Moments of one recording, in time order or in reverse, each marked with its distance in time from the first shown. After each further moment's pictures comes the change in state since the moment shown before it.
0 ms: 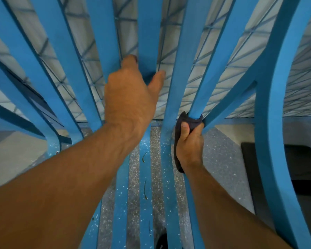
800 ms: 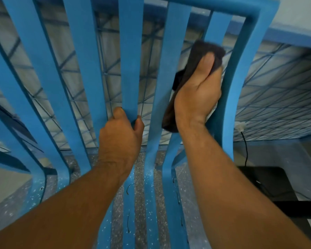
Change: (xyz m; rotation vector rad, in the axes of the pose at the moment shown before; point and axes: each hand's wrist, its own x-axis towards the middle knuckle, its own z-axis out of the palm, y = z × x) left_hand 0.007 0.009 0.009 0.110 -0.023 -0.045; right_hand 0.059 -0.210 -0.066 0.353 0.583 -0.461
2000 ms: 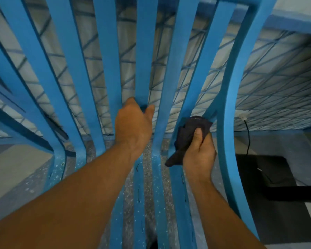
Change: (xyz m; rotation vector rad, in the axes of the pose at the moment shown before) left_hand -0.014 0.005 -0.017 -0.147 -0.148 -0.131; right_hand -0.106 0.069 -0.107 -0.225 -0.322 0.279
